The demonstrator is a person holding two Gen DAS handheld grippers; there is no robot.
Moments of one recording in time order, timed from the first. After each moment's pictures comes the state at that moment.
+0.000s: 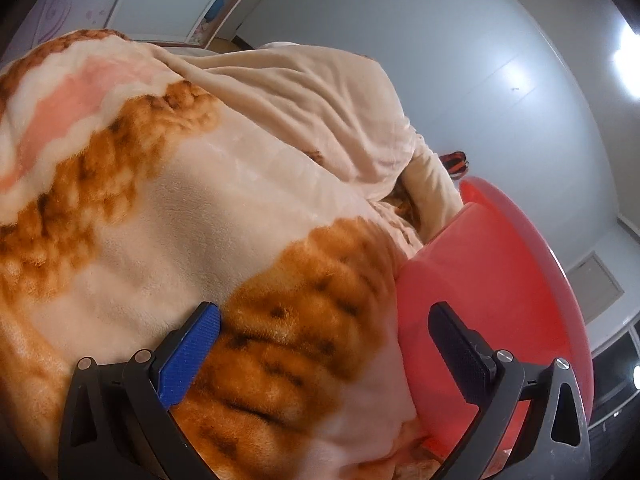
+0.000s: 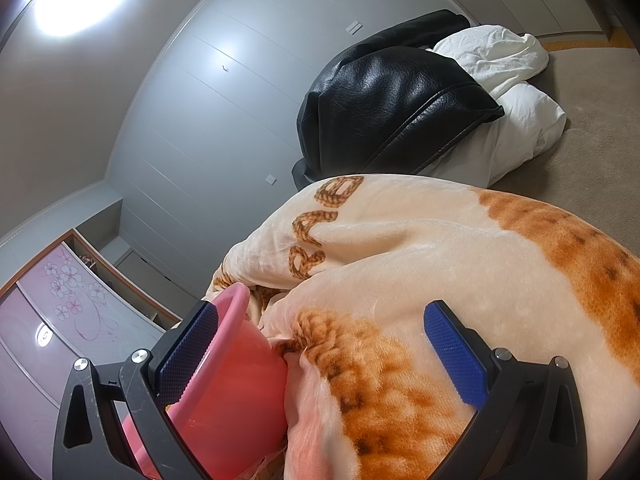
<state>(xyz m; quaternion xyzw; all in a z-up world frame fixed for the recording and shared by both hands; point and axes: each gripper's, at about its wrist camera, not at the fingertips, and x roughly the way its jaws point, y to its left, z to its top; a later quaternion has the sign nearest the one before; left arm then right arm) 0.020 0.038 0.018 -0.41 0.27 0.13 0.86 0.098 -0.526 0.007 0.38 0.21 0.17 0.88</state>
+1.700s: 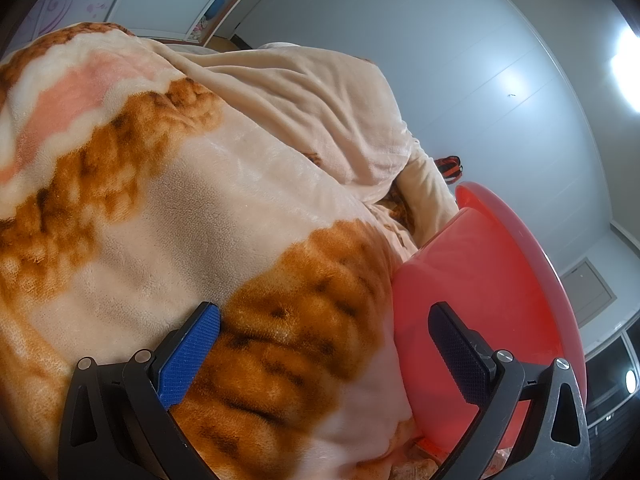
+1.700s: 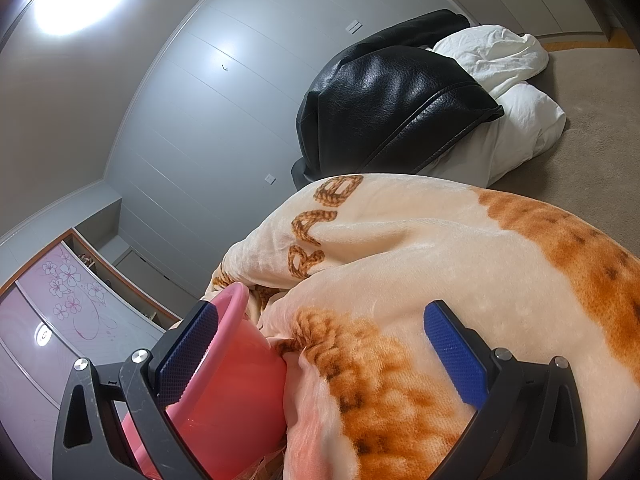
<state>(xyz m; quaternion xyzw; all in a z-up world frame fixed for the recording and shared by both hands) 0.006 0.045 0.004 -0.42 0.26 0.12 0.86 0.096 -0.526 0.007 0.38 0.21 0.17 0.88</state>
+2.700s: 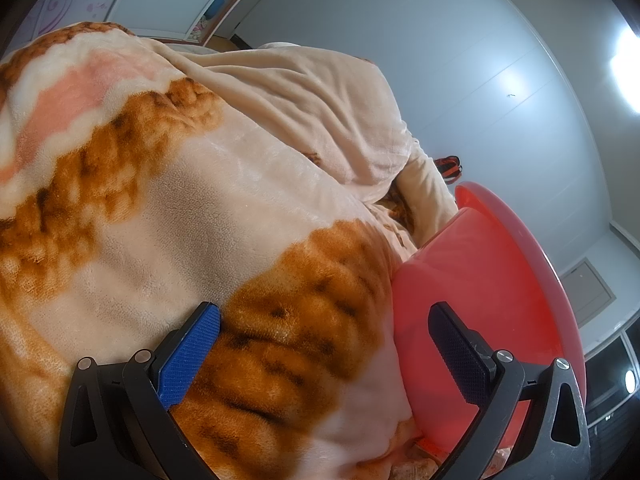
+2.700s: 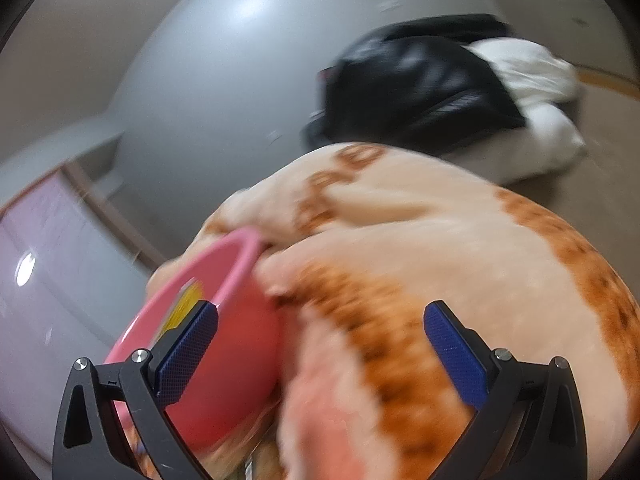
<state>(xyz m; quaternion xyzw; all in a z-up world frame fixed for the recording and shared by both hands) 0.003 0.044 0.005 -0.42 0.26 0.12 0.86 0.074 -0.497 0.032 0.27 0.27 0.22 0.90</state>
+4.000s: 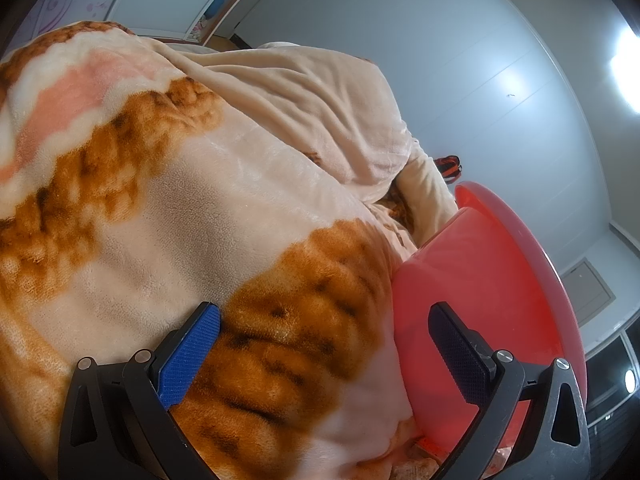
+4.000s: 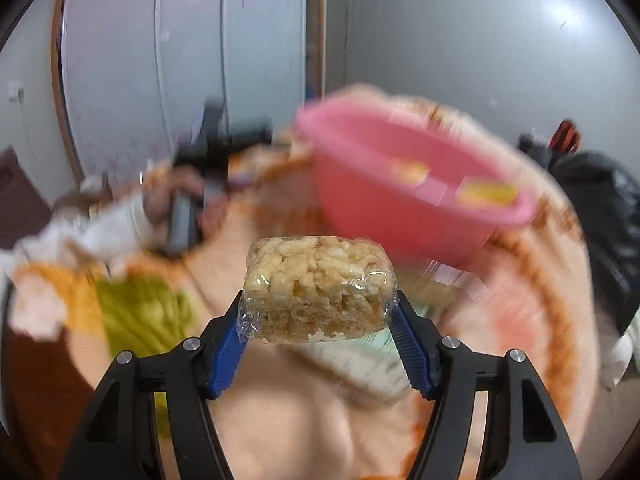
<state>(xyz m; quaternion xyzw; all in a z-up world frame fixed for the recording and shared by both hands) 0.001 0.045 0.006 -0.42 0.26 0.11 0.86 -0.095 -0.402 0.074 -0.18 0.24 0.46 0.84</state>
